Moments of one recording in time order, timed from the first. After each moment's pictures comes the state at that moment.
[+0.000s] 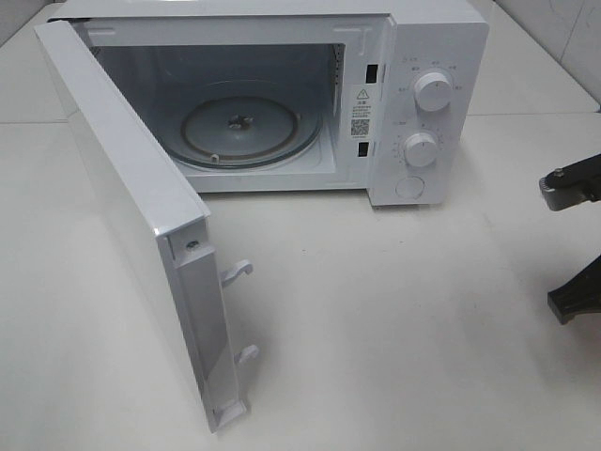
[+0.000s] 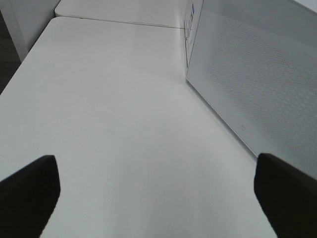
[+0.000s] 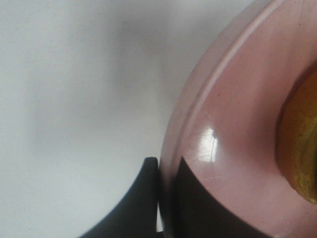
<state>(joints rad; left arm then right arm) 0.08 0.00 -0.52 -0.10 1.07 0.02 0.36 1.47 -0.67 -0.58 0.88 0.55</state>
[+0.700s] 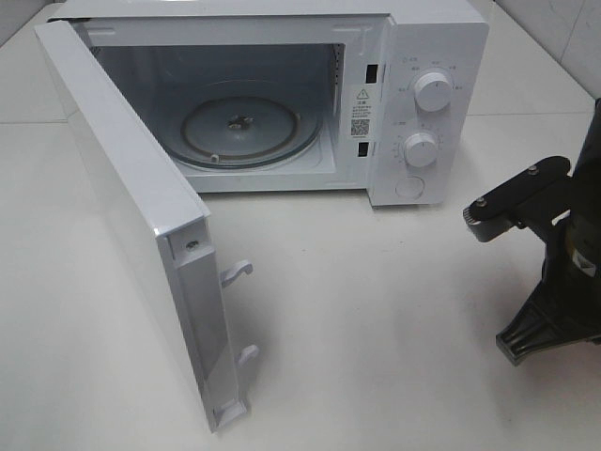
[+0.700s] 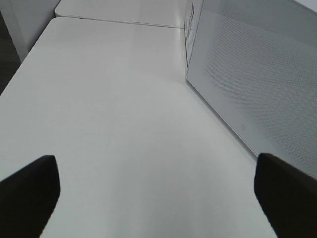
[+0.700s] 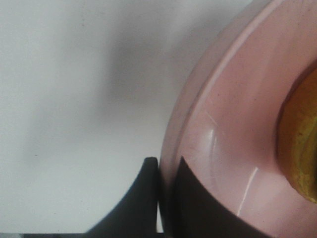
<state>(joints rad) 0.08 0.00 -0.52 -0.10 1.07 0.02 0.65 1.47 -0.67 -0.58 0.92 0.58</state>
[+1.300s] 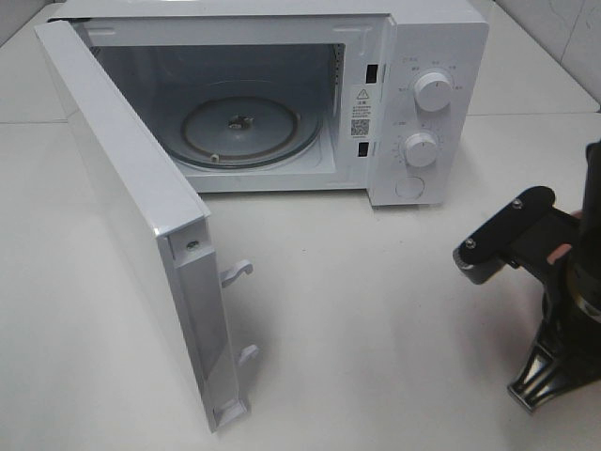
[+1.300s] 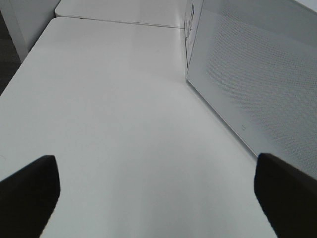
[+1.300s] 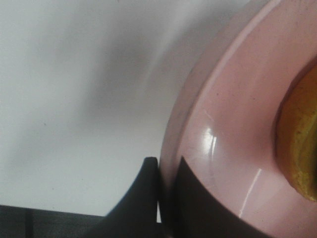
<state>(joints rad) 0.08 0.00 -0.52 -0.10 1.07 0.02 0.75 1.43 -0.60 -0.61 0.92 0.57</state>
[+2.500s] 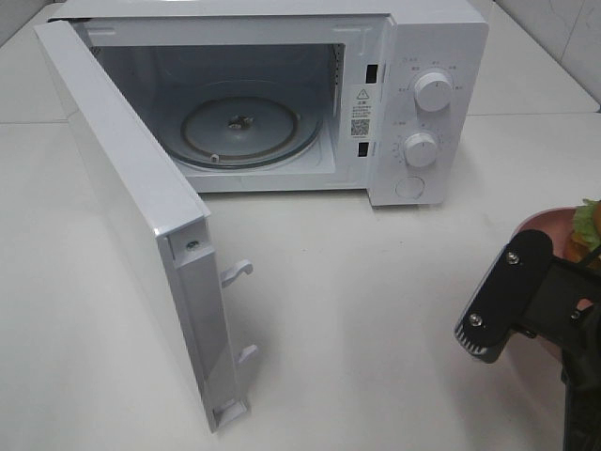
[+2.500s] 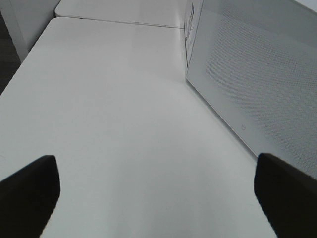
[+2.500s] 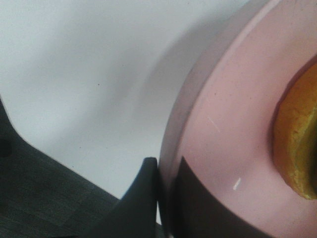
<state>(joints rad) 0.08 0.00 -0.52 -0.10 1.07 0.02 0.98 1.25 -0.50 -0.61 0.94 0.43</state>
